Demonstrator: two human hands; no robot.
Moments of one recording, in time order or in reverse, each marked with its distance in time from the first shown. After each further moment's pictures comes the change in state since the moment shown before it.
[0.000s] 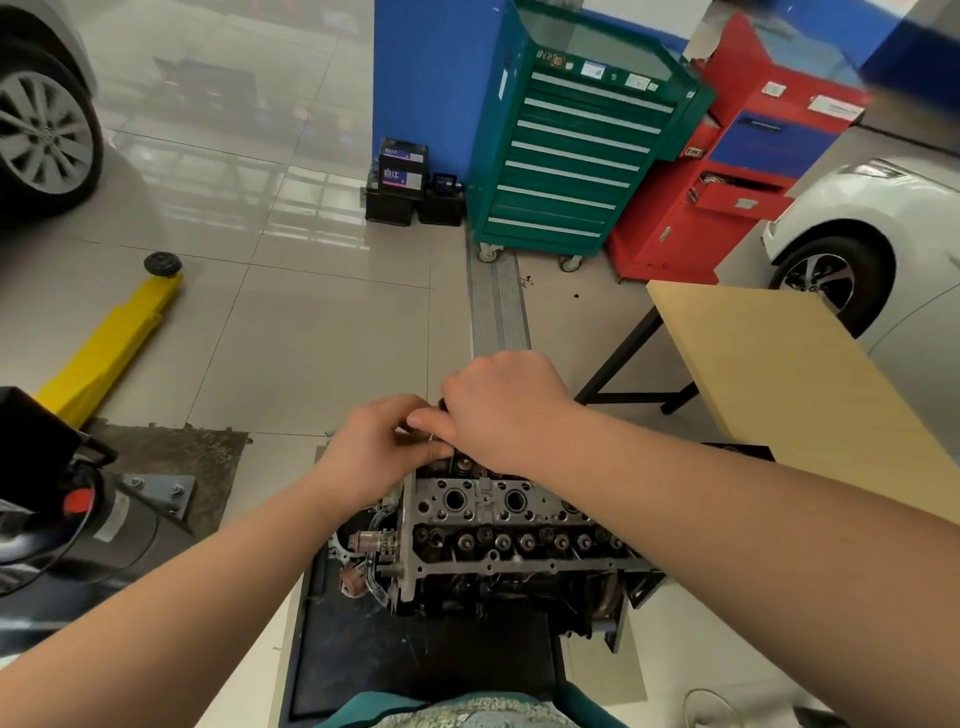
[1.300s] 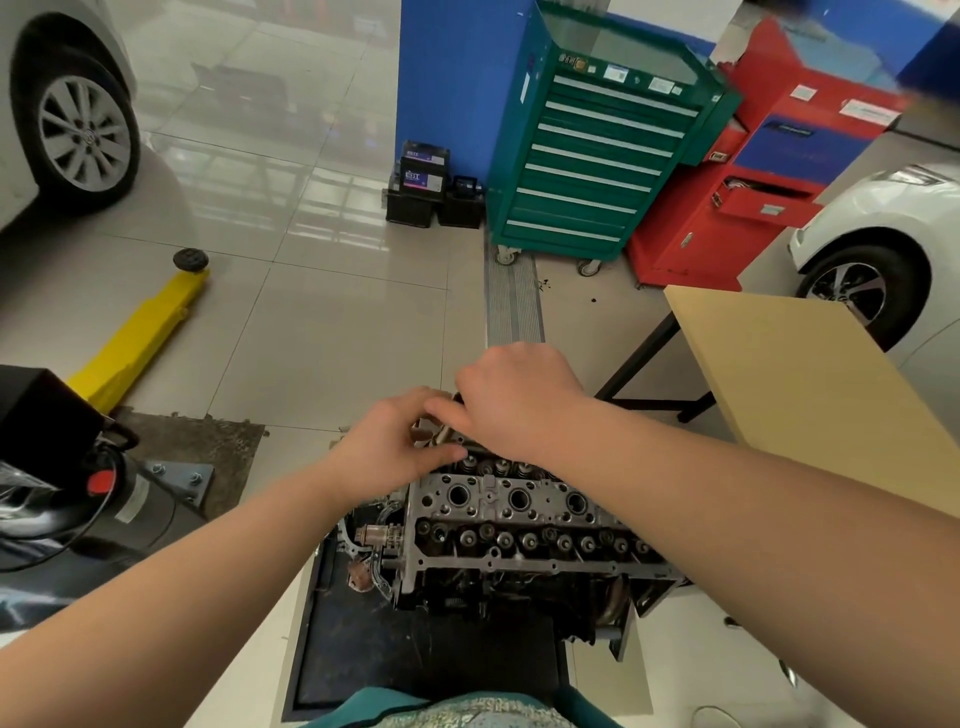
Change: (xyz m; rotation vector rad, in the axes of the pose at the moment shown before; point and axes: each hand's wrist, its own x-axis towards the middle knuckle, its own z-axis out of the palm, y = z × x) left_hand -0.001 0.015 0.002 0.008 -0.099 -0.004; right_hand -0.002 0.015 0.008 0.025 0.068 -0.040
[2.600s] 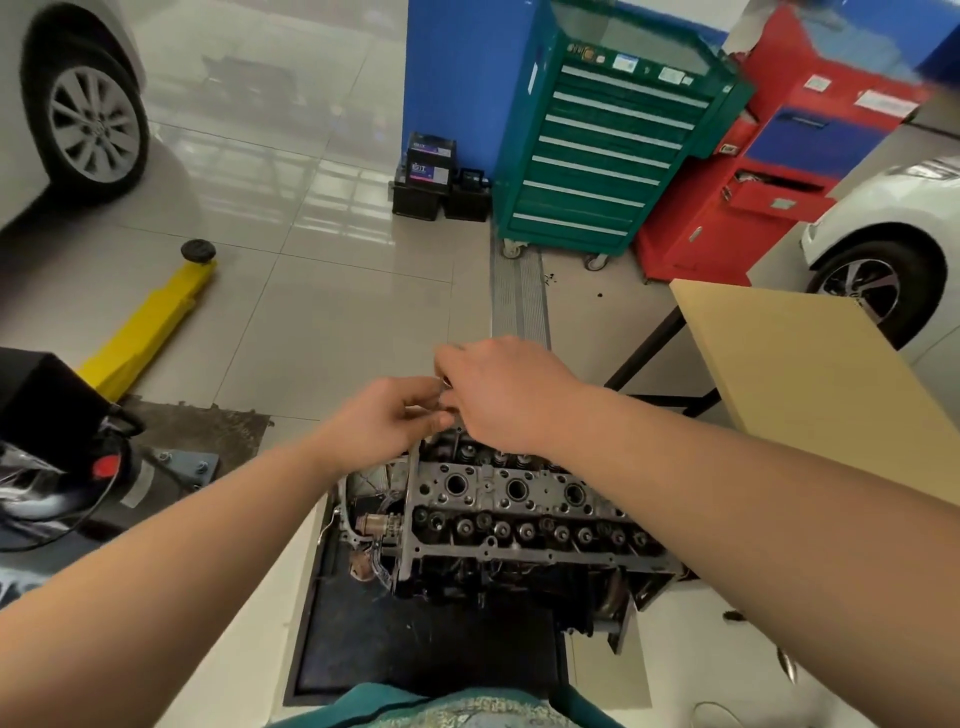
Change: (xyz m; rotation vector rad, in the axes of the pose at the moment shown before) left_hand 0.008 0.006 -0.010 -0.025 -0.052 -0.062; right_hand -0.002 0.003 -0.003 0.175 -0.058 -0.135
